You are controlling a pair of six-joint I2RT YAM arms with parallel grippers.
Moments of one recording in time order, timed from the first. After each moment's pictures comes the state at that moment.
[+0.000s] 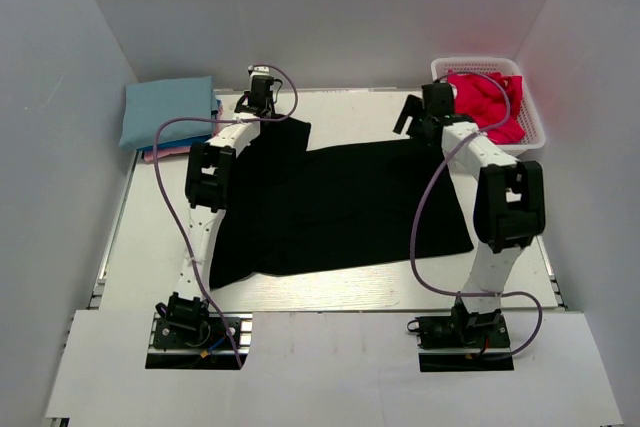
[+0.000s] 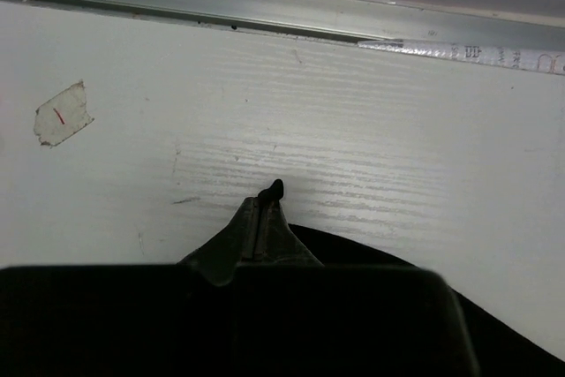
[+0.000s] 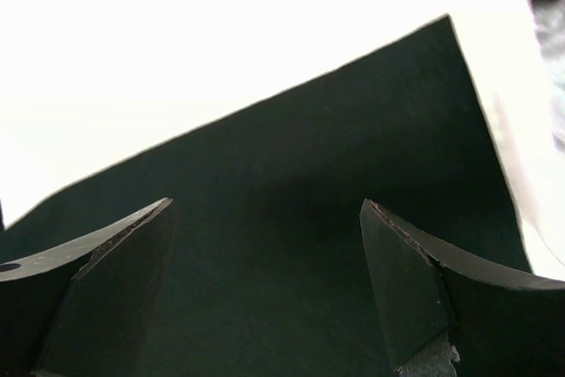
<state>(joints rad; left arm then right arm) -0.24 2.63 2.21 -0.17 -0.33 -0.20 0.19 1.86 1.41 -0.33 0.08 0.46</state>
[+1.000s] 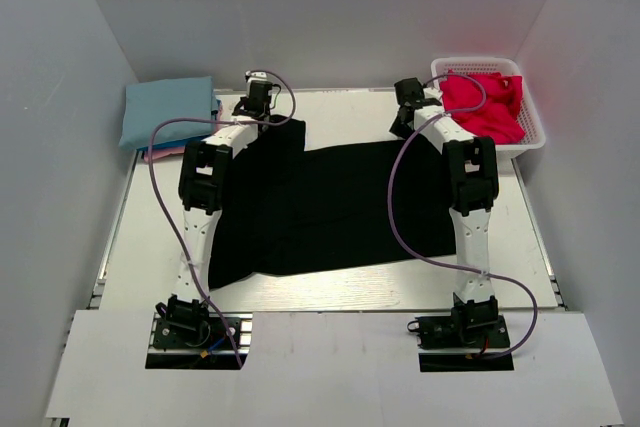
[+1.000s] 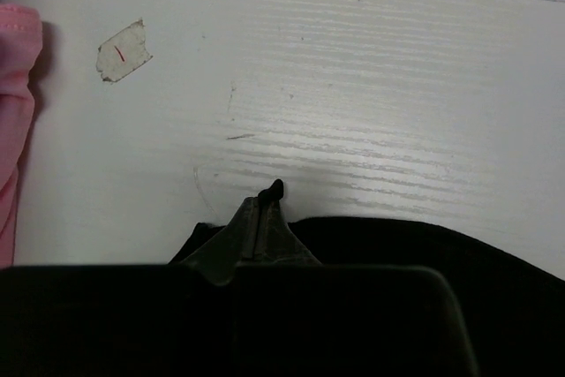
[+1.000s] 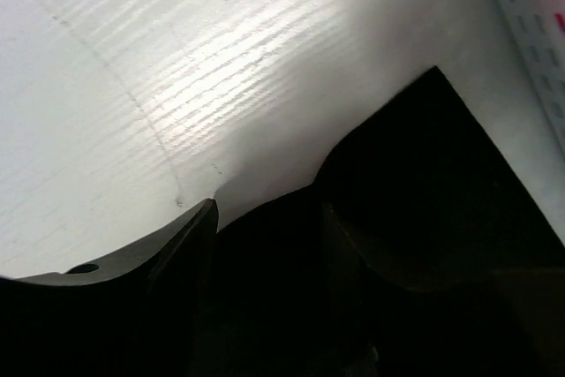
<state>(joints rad) -0.24 2.51 2.02 -0.14 -0.41 -0.18 0.23 2.37 1.94 -0.60 0.36 0.64</state>
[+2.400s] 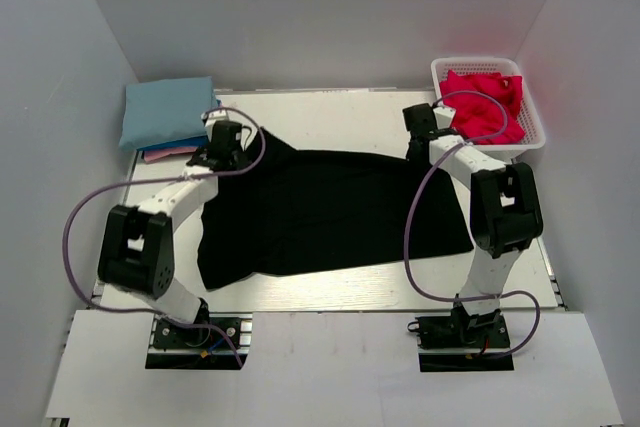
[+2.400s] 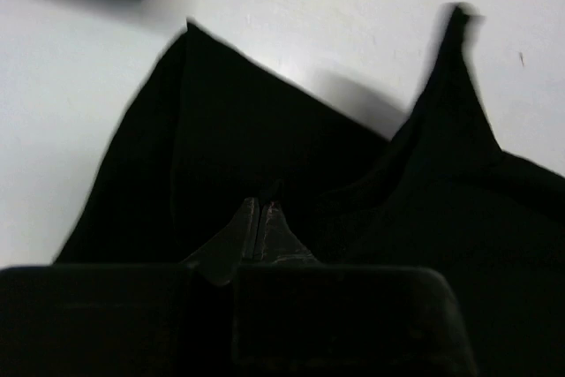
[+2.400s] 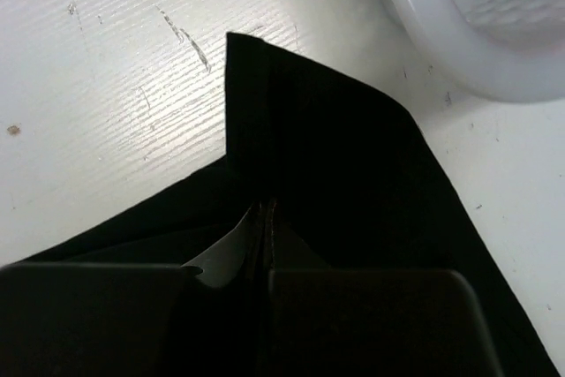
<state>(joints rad) -0.27 1.58 1.03 -0.15 -0.34 -0.48 0.28 1.86 1.31 -0.42 0.47 0.56</state>
